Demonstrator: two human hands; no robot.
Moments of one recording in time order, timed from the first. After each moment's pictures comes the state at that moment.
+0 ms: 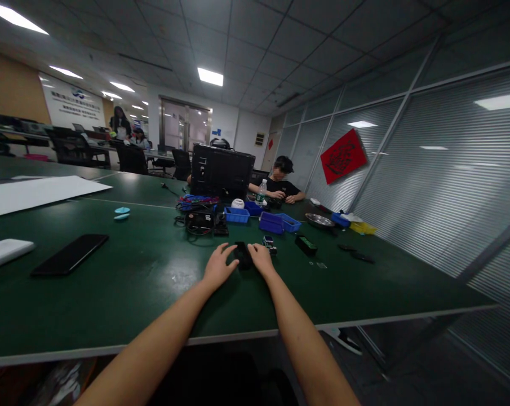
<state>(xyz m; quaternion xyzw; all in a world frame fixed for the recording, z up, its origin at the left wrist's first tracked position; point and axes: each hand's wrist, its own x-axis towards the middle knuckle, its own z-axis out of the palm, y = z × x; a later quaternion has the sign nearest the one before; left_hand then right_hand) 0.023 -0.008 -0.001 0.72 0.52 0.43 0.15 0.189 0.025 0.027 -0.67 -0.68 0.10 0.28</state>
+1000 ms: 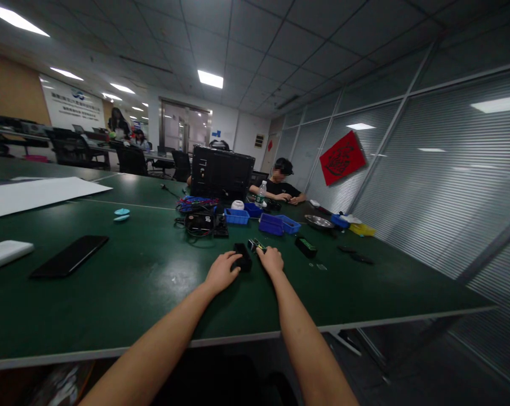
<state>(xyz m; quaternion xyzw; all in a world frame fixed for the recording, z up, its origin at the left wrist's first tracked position) 0.029 -0.016 -0.001 0.80 0.49 0.33 0.10 0.219 0.035 0.015 -0.77 -0.60 0.02 0.20</state>
